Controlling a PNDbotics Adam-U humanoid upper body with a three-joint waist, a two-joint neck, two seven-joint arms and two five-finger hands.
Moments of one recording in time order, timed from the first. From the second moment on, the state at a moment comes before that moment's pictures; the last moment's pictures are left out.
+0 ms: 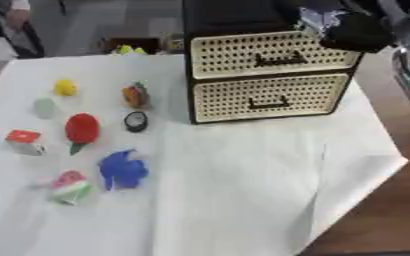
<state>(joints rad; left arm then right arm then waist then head) -0.27 0.17 0.04 -1.98 0.20 -0.38 -0.14 -0.58 -0.84 0.12 -1.84 0.53 -0.03 0.08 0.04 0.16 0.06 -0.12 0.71</state>
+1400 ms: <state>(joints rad) -0.27 0.19 0.04 -1.98 0.22 -0.38 -0.14 -0.66 -0.97 0.20 -1.72 0.29 -0.08 0.42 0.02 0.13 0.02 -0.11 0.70</state>
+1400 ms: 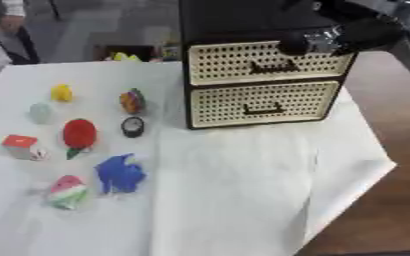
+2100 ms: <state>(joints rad) -0.27 0.19 0.04 -1.98 0.22 -0.38 -0.14 -0.53 -1.03 0.19 -1.82 0.12 -0.01 0.49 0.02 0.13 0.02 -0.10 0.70</state>
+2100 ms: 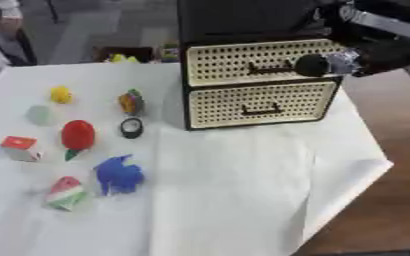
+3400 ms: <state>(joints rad) -0.27 0.19 0.03 -1.98 0.22 -0.37 -0.15 -0.60 -1.00 0.27 -1.77 0.17 0.00 0.56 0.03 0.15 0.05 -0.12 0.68</state>
